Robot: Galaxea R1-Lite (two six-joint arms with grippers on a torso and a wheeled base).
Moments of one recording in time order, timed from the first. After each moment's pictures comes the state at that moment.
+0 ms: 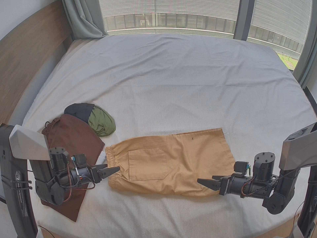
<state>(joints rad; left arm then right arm) -0.06 2.36 -0.41 -1.55 -0.75 -0.30 0.42 2.18 -0.23 -1.54 0.38 0.46</state>
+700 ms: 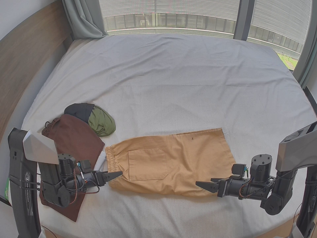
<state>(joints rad) -0.07 2.49 -0.47 -1.56 -0.73 -0.39 0.43 2.22 -0.23 -1.54 0.38 0.46</state>
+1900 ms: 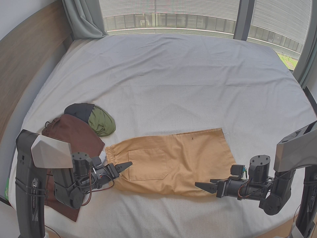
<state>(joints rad) -0.23 2.49 -0.55 -1.55 -0.42 -0.71 0.43 2.24 -0.24 -1.54 0.38 0.46</state>
